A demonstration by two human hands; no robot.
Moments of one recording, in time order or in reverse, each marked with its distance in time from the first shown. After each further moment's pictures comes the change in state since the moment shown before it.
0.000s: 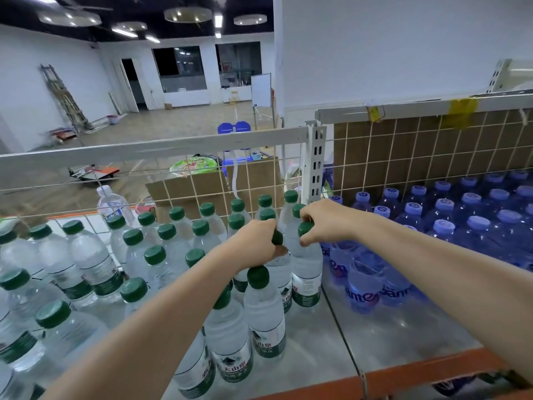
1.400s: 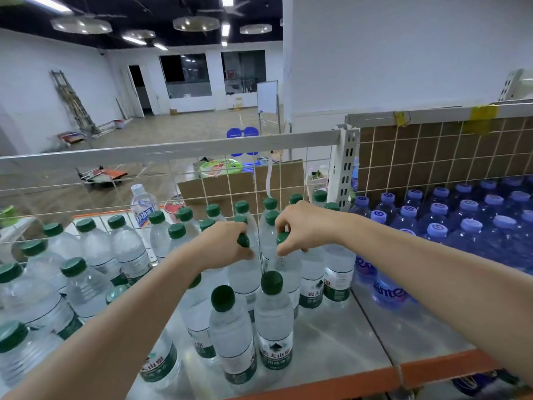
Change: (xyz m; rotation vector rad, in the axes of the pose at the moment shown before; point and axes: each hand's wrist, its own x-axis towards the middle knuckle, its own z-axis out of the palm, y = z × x) left_hand -0.067 -0.103 -0.042 0.051 0.009 -0.072; right_hand 0.009 -0.112 0.015 0.000 -0.069 -0.160
